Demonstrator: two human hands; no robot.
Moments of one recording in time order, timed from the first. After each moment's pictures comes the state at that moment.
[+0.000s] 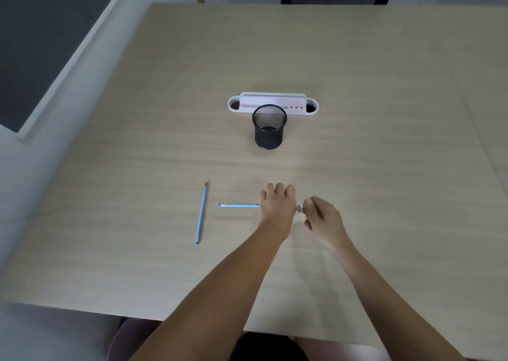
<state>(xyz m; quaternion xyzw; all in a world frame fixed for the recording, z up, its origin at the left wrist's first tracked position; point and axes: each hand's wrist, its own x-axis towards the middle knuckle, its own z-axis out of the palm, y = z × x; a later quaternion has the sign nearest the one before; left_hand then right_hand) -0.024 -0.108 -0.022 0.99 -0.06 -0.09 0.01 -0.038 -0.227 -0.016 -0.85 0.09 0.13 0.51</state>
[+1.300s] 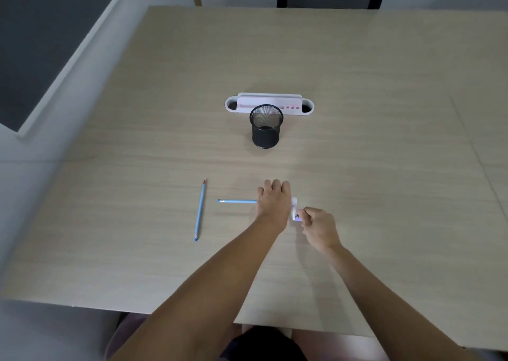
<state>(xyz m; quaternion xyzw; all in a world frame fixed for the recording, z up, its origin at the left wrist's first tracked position) -0.022 -0.107 -0.011 0.99 -0.07 -0.14 -0.01 -0.049 -0.234 -0.052 -0.90 0.08 0.14 0.41</state>
